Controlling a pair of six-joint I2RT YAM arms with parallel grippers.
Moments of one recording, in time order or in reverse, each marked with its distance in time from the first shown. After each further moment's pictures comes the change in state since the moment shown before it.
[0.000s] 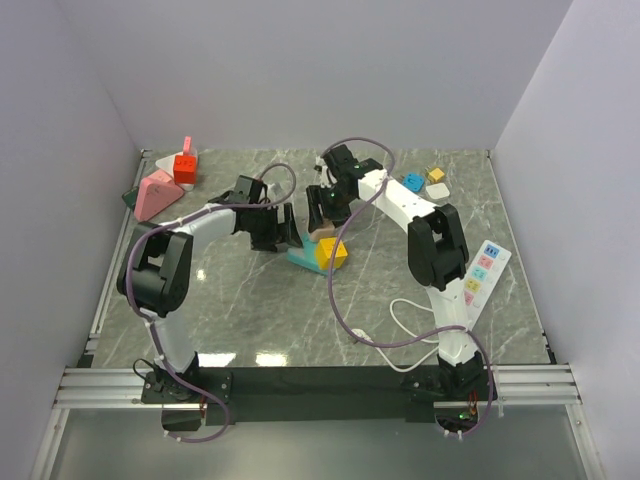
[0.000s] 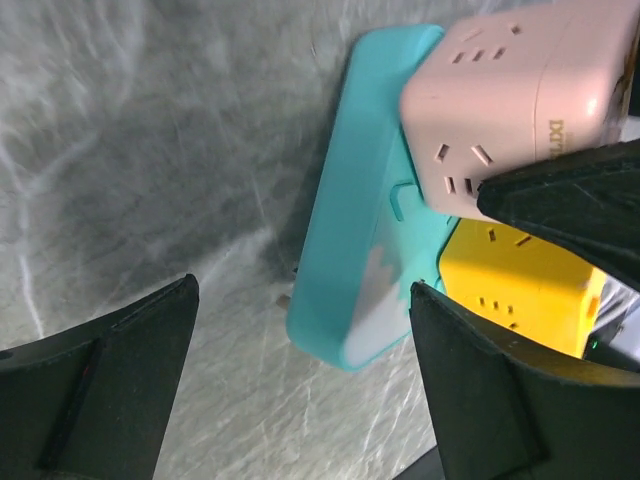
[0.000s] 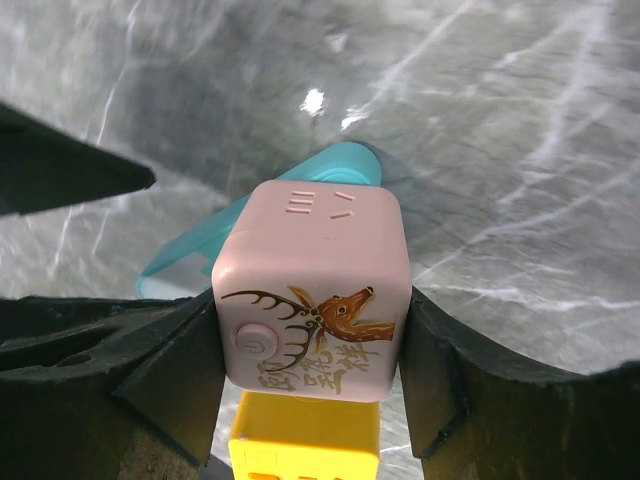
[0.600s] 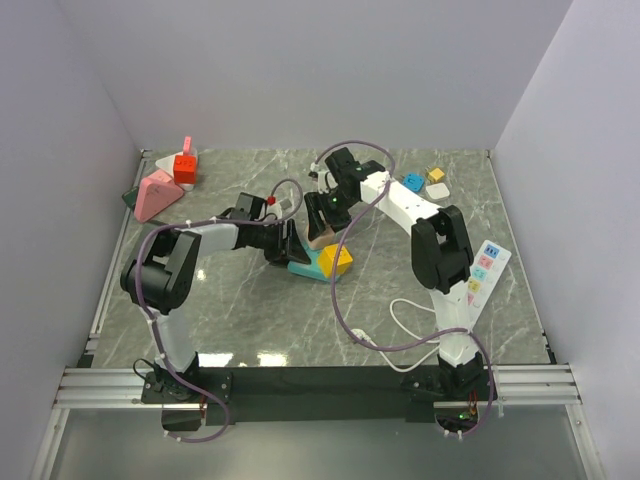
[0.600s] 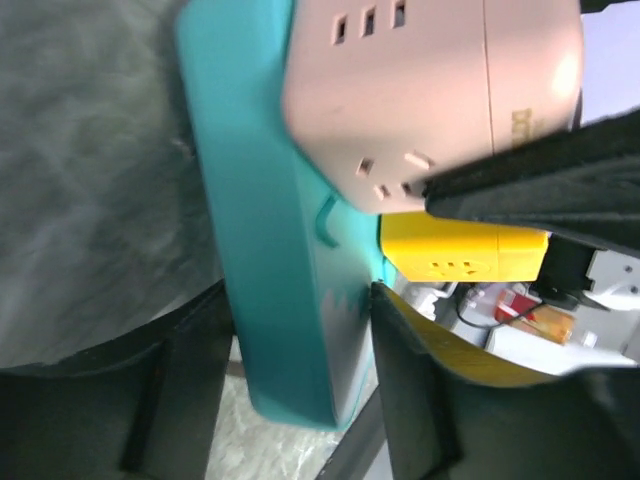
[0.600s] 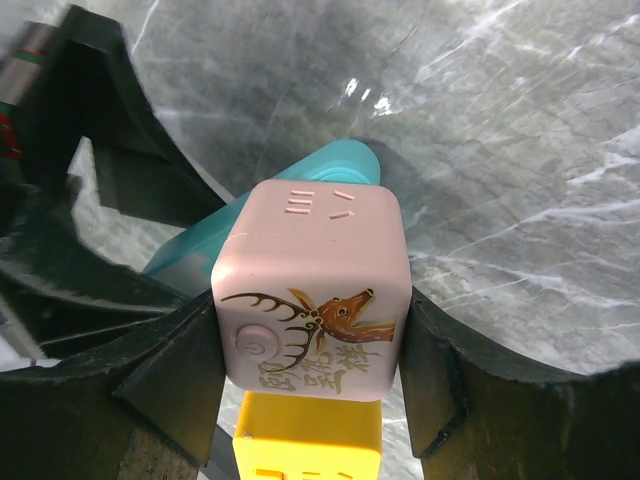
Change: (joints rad) left arm -0.009 0.022 -0.168 0.236 0.366 -0.041; right arm 0.004 -0.048 -0.063 -0.019 -0.131 -0.144
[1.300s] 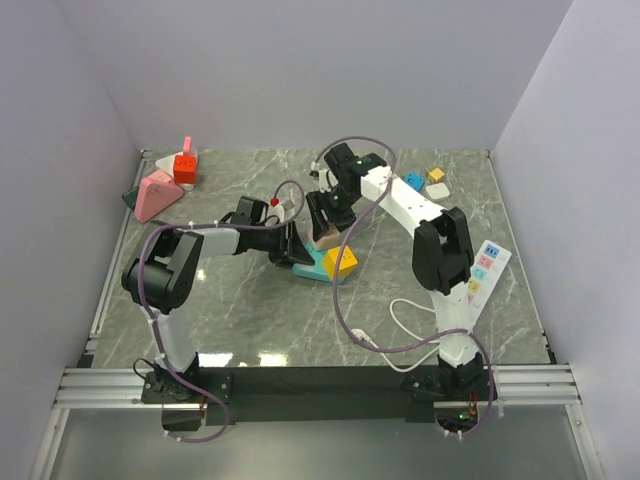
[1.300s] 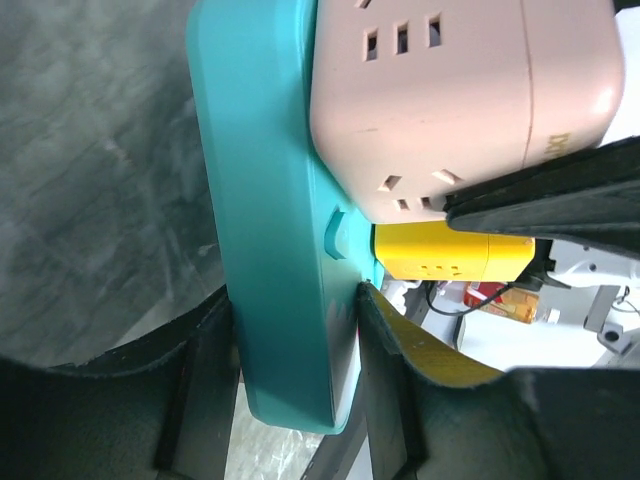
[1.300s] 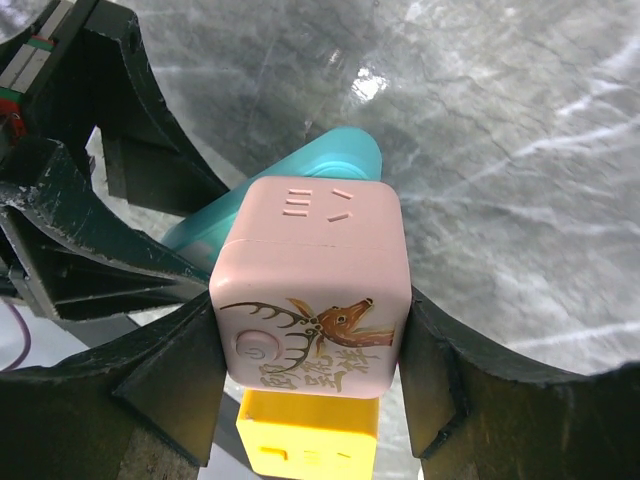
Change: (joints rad) left arm -0.014 0.018 -0.050 0.124 0.084 -0.066; right arm 0.003 -0.016 0.060 -0.136 0.051 -0.016
